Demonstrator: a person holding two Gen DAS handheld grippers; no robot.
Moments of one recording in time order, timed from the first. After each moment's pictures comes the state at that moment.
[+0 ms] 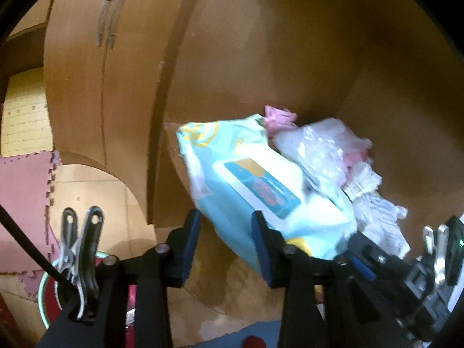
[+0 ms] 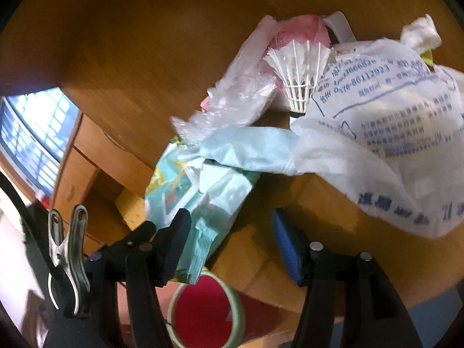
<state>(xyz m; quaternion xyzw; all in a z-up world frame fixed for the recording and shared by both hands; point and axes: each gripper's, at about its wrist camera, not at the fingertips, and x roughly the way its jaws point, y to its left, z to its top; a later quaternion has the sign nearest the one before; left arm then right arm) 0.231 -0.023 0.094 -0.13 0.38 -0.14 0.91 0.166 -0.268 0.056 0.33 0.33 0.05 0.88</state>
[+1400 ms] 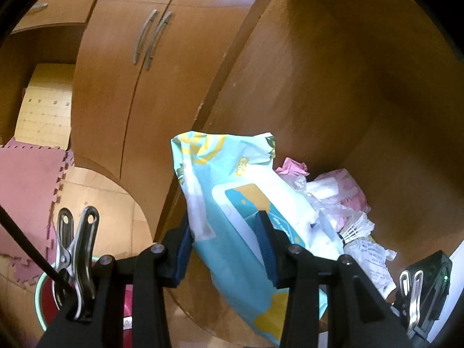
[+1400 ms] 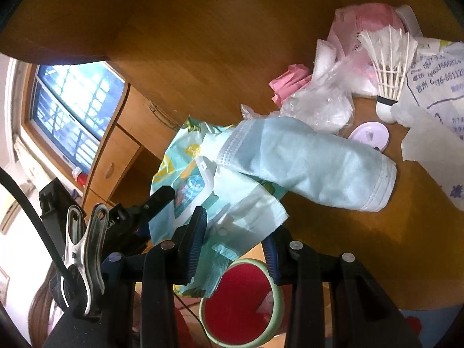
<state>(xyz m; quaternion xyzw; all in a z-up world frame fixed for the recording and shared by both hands) 0.212 0.015 0.118 -0.20 0.32 -0.10 0.92 0.185 -0.223 0.065 0.32 0.33 0.17 0.87</state>
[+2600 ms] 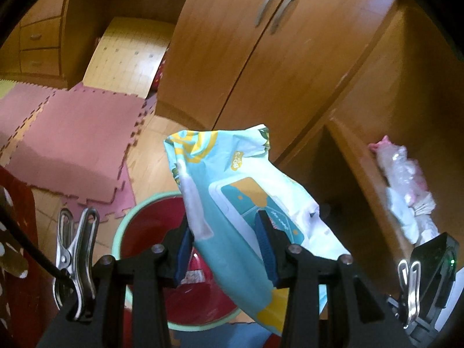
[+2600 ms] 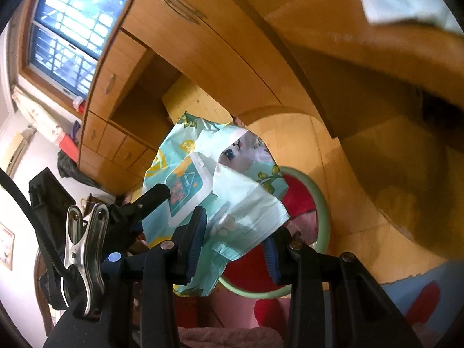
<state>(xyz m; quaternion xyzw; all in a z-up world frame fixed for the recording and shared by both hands) 0.132 0.149 0.024 -0.23 0.41 0.04 0.88 0.199 -0.094 -0.022 0.25 0.48 0.25 0.80</state>
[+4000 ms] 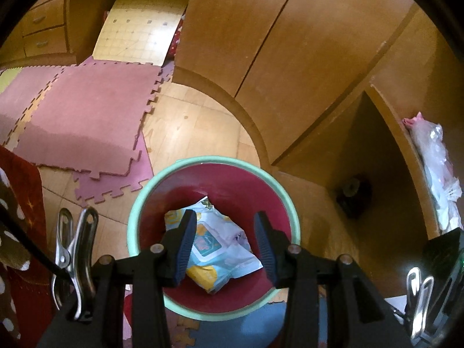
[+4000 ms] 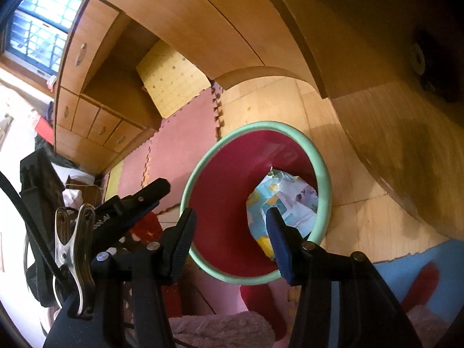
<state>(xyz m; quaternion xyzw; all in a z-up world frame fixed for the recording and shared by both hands) 0.141 0.157 -0.017 -0.22 0.48 0.06 0.85 0.202 -0.063 -0.070 0.21 0.55 0.23 0.77</state>
